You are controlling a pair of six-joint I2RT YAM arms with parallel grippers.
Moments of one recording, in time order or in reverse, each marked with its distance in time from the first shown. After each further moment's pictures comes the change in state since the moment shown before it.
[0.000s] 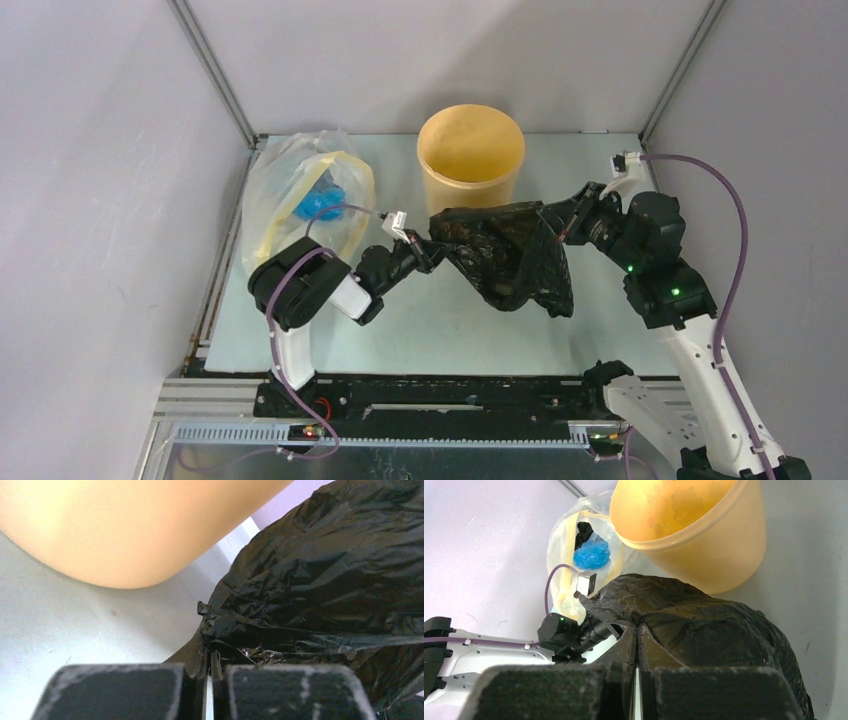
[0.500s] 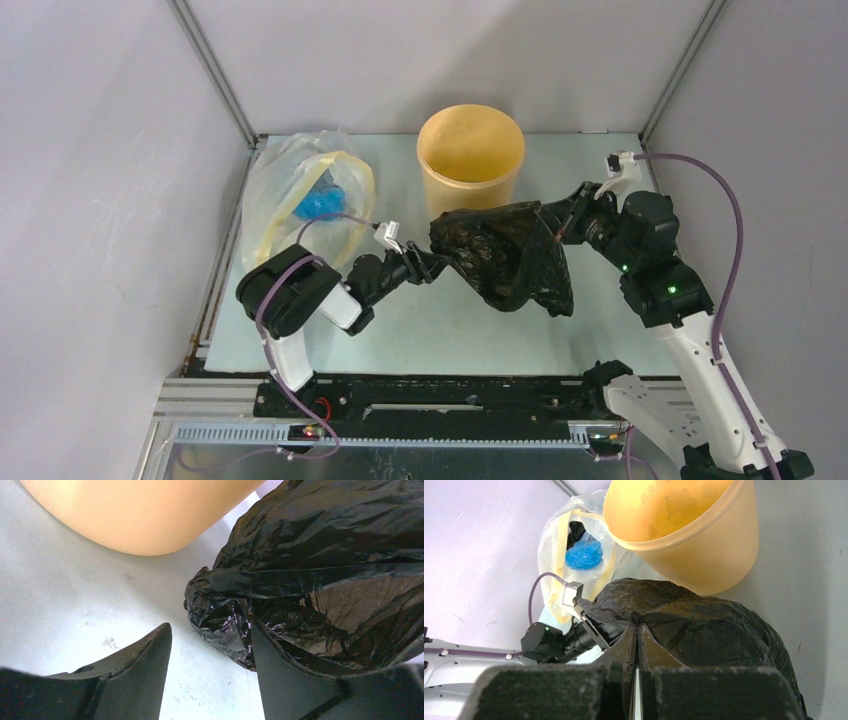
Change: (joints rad) left arm 0.005 -0.086 -0.122 -0.016 0.002 0.017; right arm 0.044 0.016 0.000 0.001 0.065 -0.026
